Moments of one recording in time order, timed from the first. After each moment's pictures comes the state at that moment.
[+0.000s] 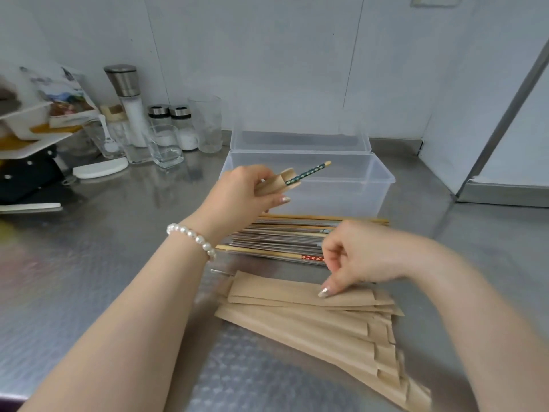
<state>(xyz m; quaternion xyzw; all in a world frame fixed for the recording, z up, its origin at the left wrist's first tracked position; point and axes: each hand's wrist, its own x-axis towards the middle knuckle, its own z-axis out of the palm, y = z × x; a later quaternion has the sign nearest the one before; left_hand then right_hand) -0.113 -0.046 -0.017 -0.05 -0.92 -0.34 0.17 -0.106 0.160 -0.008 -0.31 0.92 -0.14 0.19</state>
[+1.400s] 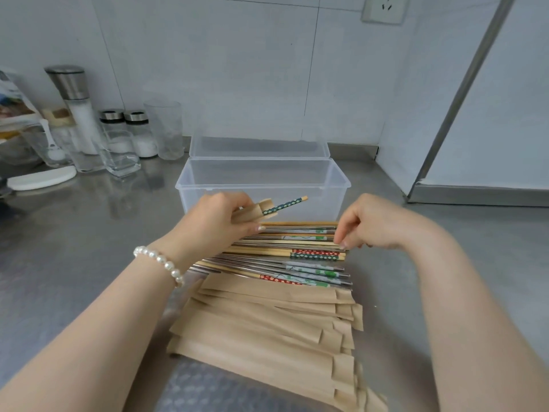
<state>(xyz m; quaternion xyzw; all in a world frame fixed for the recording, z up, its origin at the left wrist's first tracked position) -0.115 -0.027 -0.032 -0.09 -0.94 -0.30 0.11 -0.143 0.218 0.002 -0.14 0.96 -0.21 0.13</state>
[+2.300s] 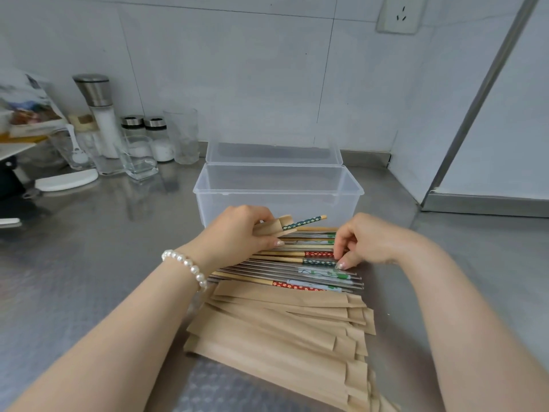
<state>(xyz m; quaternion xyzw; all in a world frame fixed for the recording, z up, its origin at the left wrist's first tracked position) -0.115 -0.023 -0.038 -0.11 -0.95 -0.28 0.07 -0.149 0.204 -0.015 -0.17 0.95 -0.19 0.17</state>
